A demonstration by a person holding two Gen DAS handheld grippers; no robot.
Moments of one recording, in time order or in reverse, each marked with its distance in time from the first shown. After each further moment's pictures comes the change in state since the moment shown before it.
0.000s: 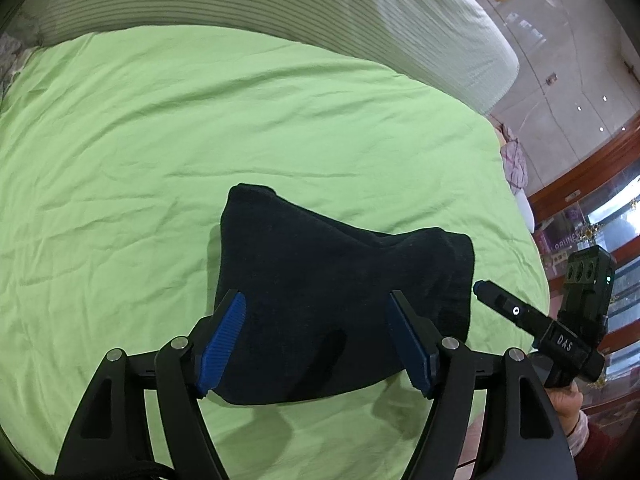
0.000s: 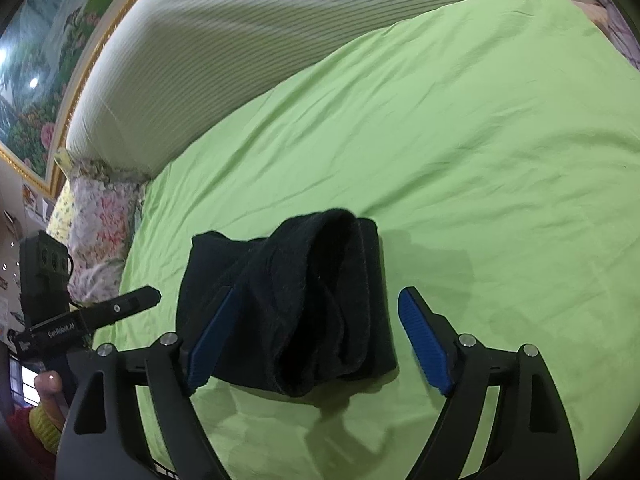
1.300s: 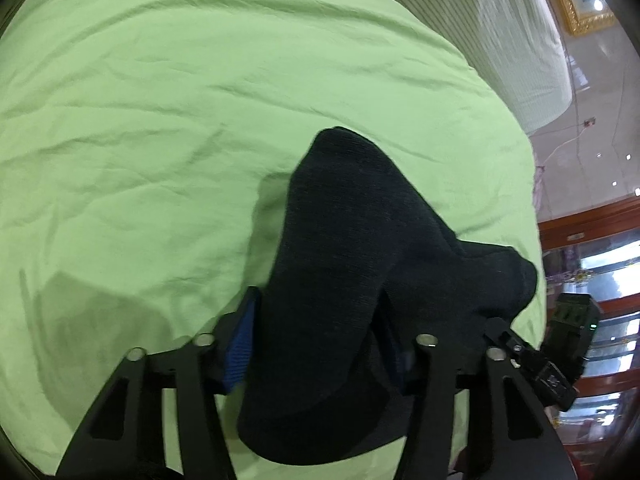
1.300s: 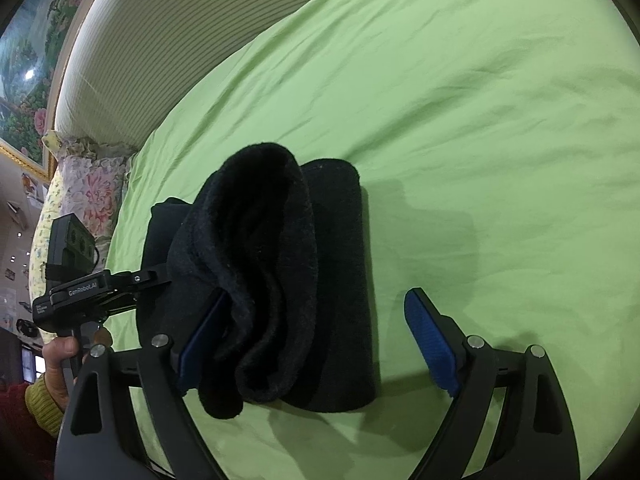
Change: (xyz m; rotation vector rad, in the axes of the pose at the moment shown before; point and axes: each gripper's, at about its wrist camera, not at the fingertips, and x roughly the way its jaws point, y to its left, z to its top) left arm 0.077 0.075 0.001 -0.216 0.121 -0.058; right arm 0.053 -0.036 -0.018 0.025 0.112 0.056
